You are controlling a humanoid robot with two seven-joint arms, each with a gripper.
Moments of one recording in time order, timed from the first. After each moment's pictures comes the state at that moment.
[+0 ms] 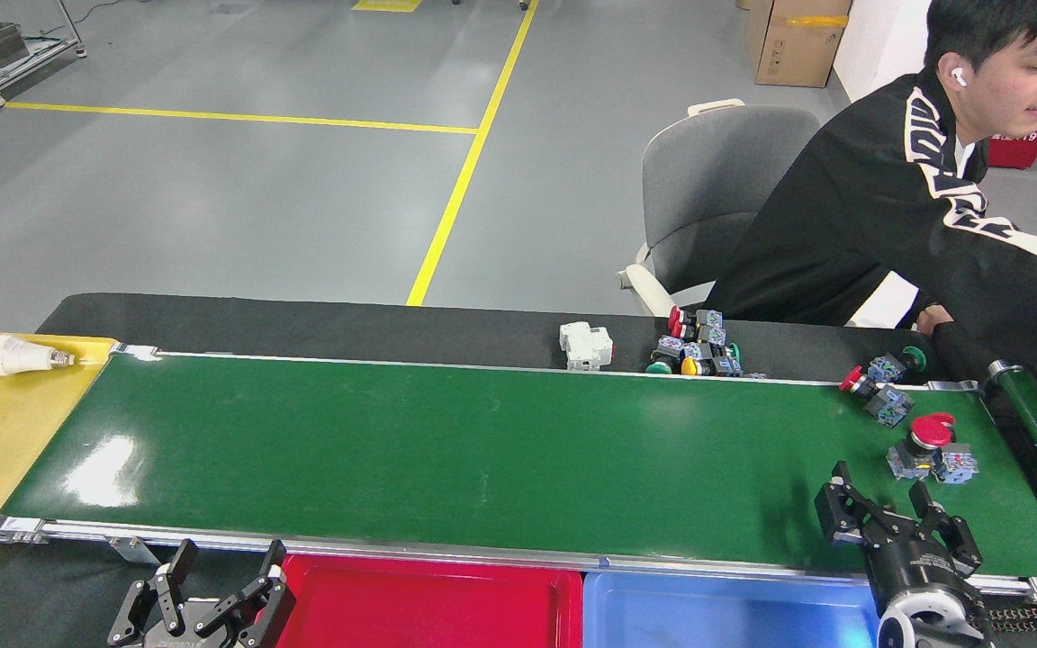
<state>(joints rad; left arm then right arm) 0.25 0.00 0.22 -1.76 -1.44 -0.28 -0.07 -0.09 0.00 -0.23 -1.42 1.33 0.01 0.22</state>
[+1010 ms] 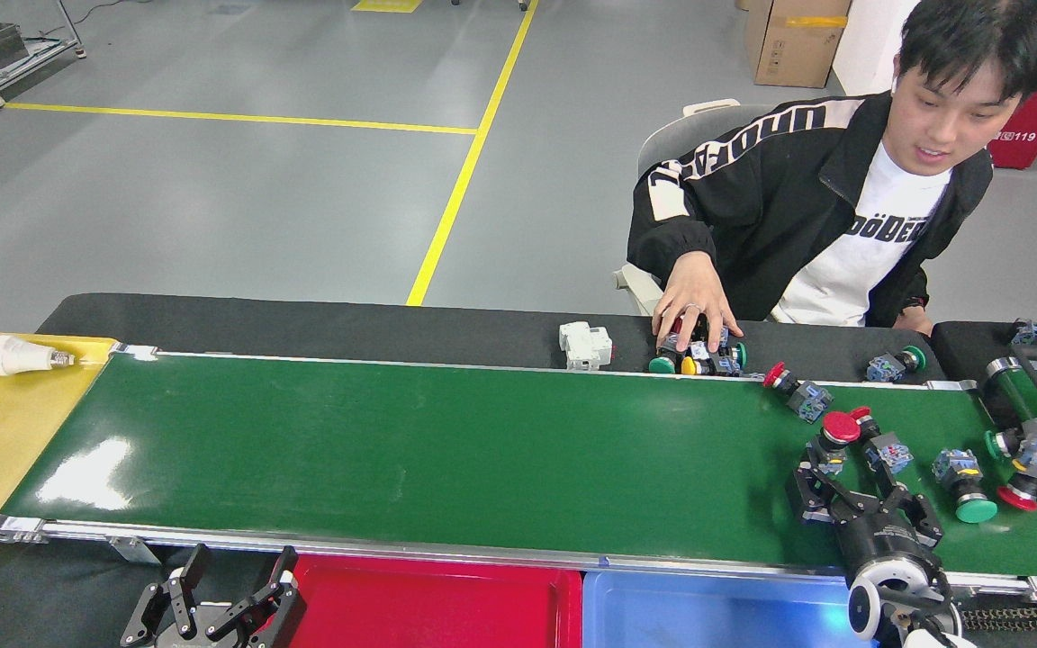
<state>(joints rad) 0.25 -0.01 0.21 -1.76 -1.44 -0.28 -0.09 -0.16 -0.01 -0.13 -1.34 1.33 0.01 0.22</state>
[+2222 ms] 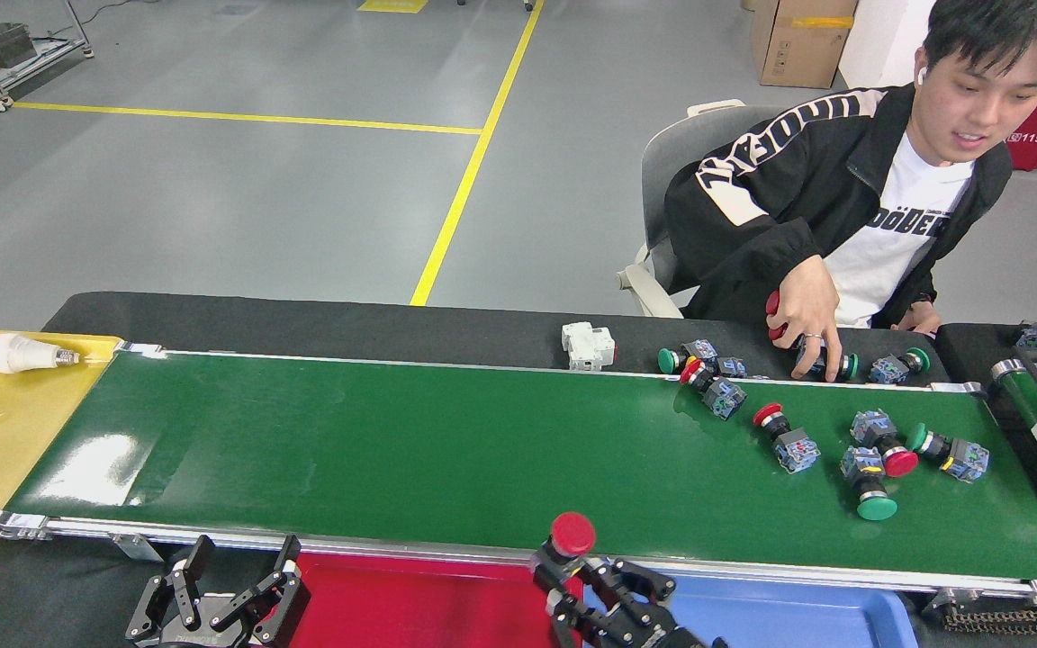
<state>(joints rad) 0.24 -0.03 0.21 -1.76 -1.44 -0.29 -0.10 0.20 0.06 0.36 -1.74 1.24 -0.39 0.25</state>
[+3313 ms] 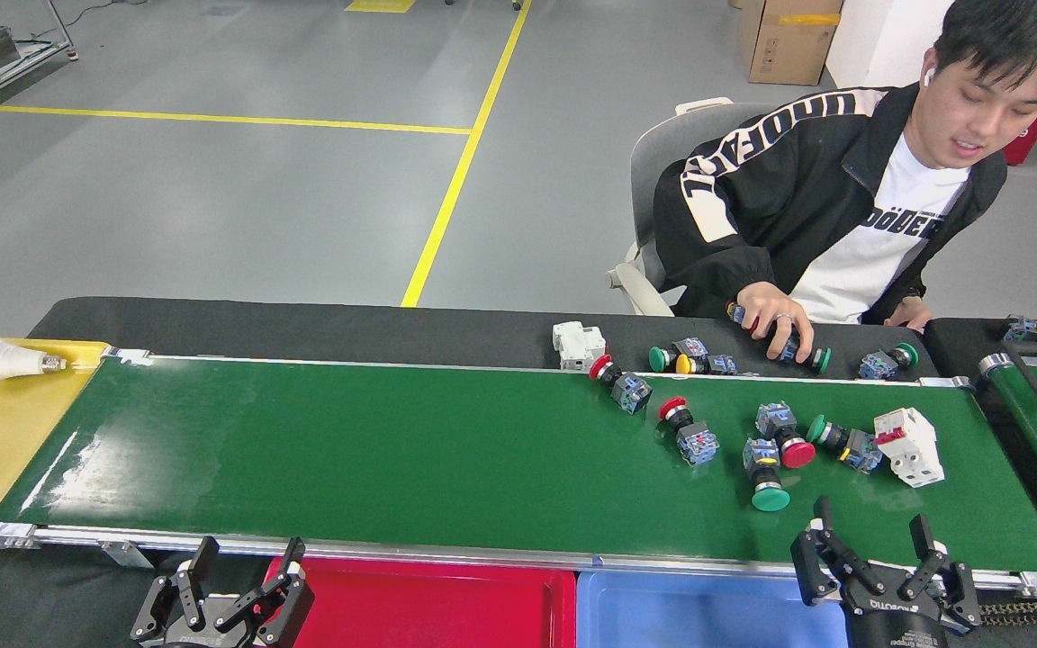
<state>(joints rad) 0.24 -0.03 0.19 -1.76 -1.44 -0.28 -0.09 0.22 -0.03 -0.06 -1.76 1.32 0.11 0.00</state>
